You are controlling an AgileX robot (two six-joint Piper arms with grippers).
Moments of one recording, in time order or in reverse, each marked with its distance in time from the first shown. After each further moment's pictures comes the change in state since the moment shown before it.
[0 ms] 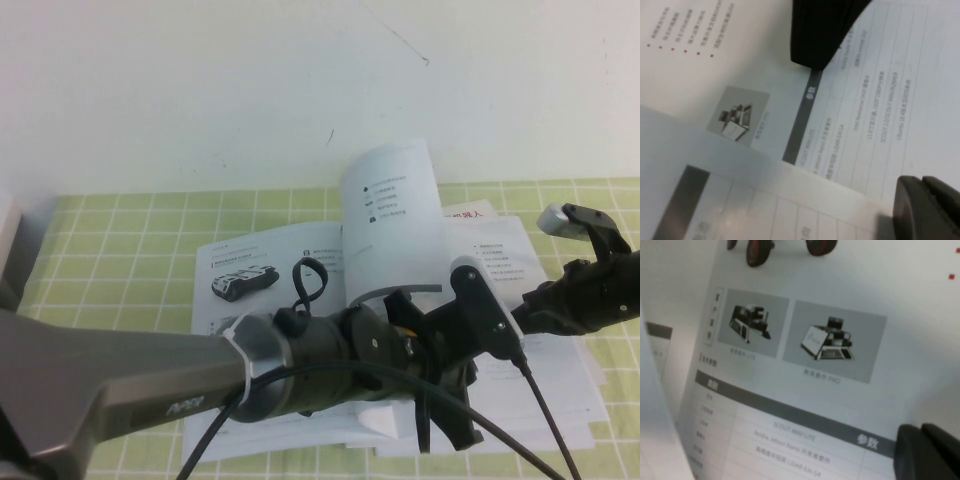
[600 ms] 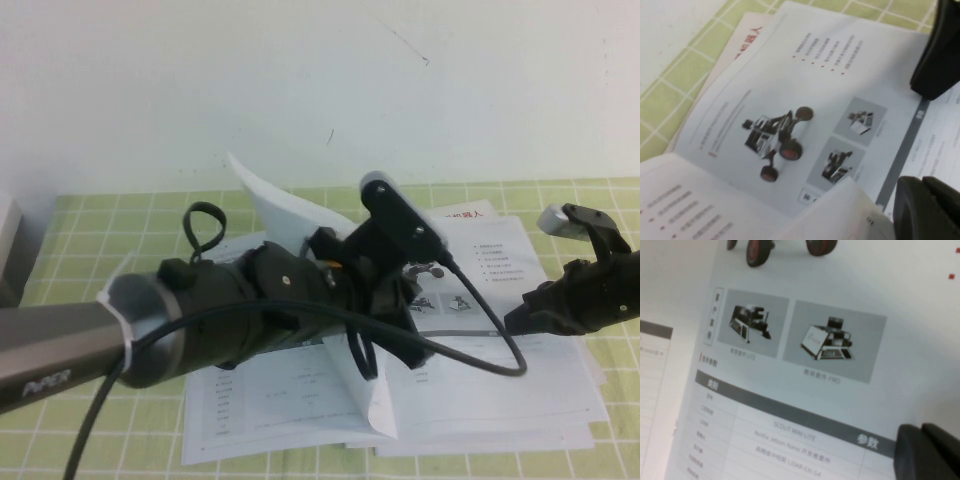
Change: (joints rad) right arm -0.002 0.000 0.000 0.001 0.003 0.002; left arm 0.129 -0.182 0.059 -0.028 -0.011 -0.094
